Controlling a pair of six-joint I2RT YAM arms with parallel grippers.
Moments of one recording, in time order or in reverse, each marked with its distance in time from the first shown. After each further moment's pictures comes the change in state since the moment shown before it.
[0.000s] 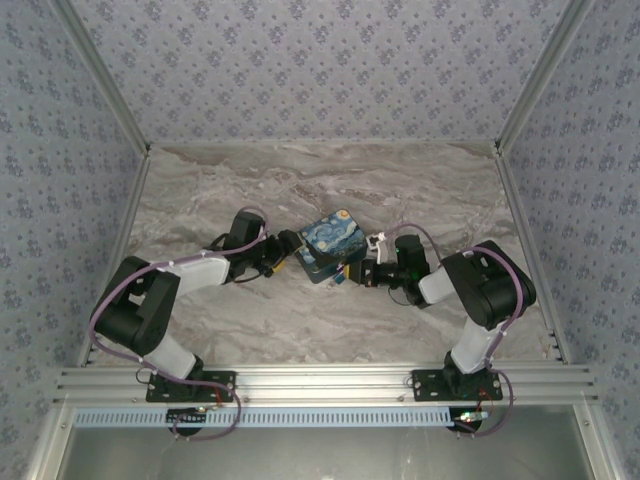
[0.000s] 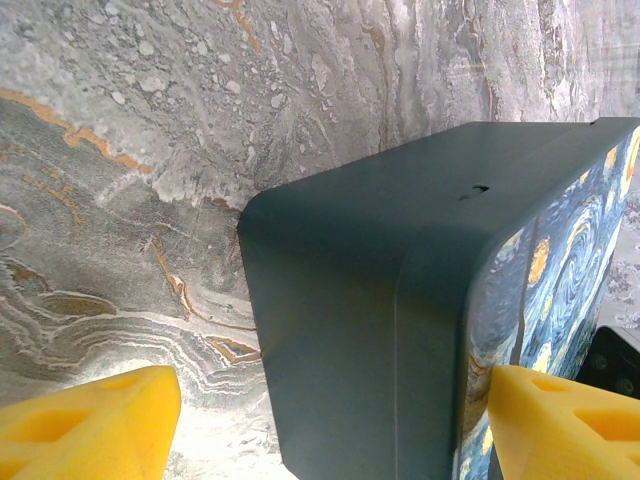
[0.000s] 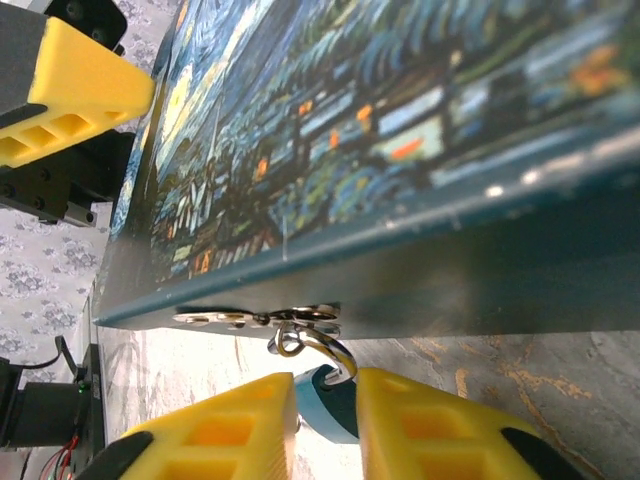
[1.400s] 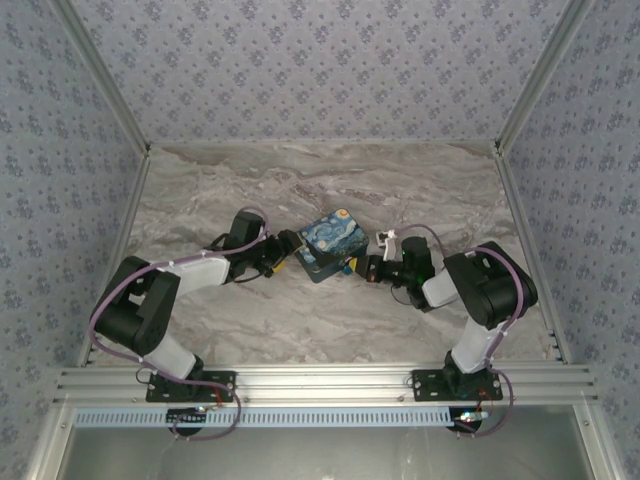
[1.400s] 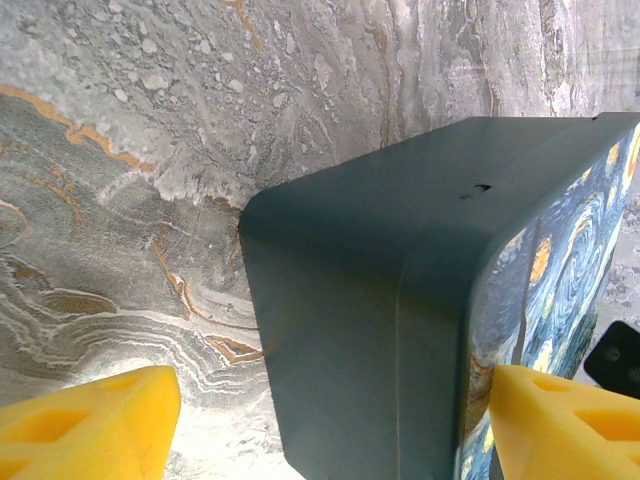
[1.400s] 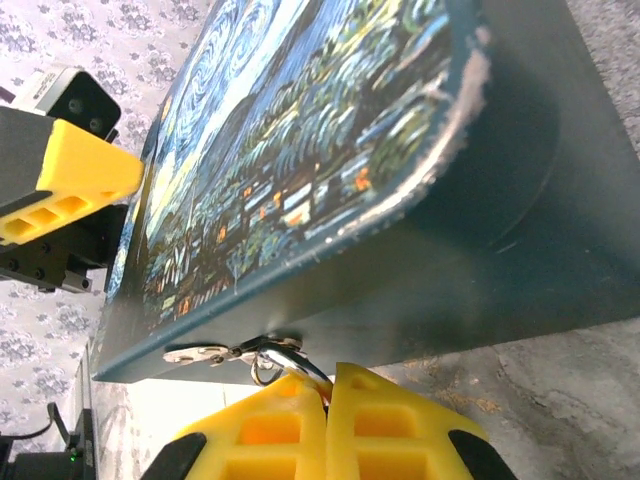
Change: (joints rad) left arm 0.000 0.000 0.000 0.000 0.000 -0.010; right arm -0.032 -0.003 -0.045 0.124 0.084 0.107
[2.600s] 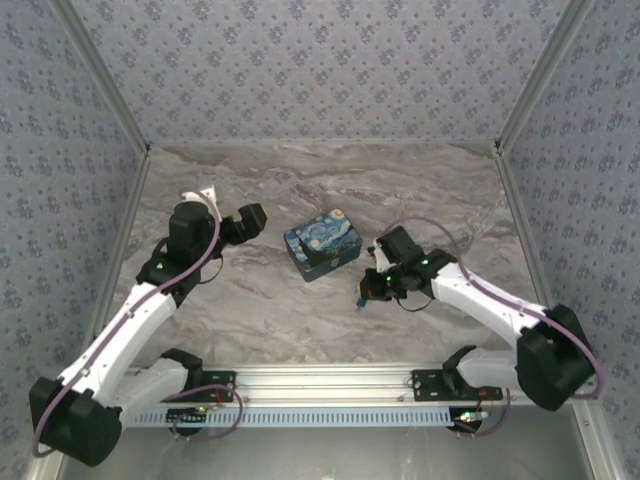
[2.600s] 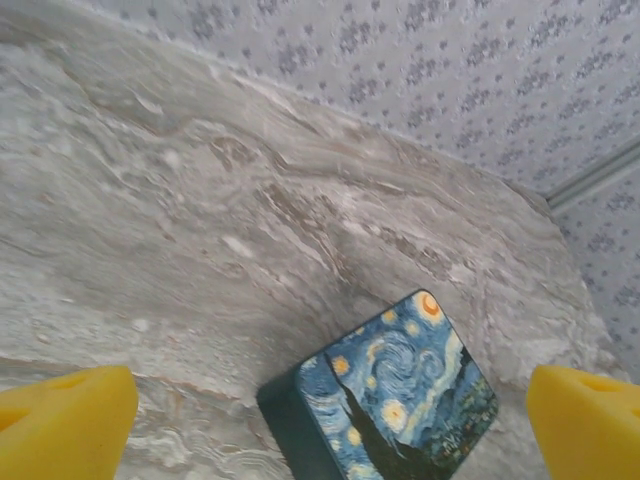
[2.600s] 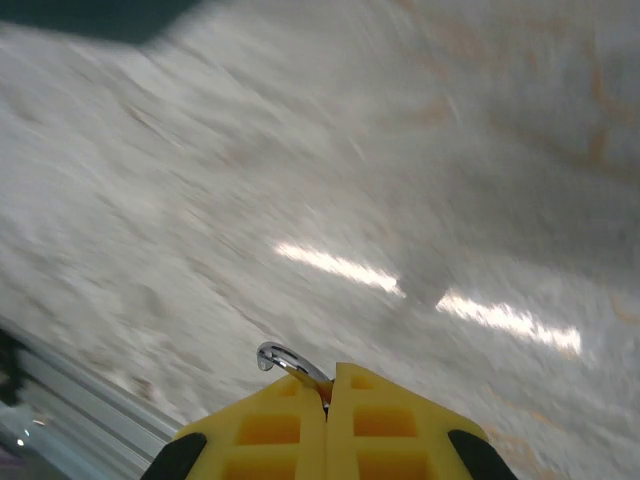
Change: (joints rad) left arm 0.080 -0.648 0.087 -0.346 -0.362 0.495; right arm 0.265 -0.437 0.377 -1.582 0.330 -0.127
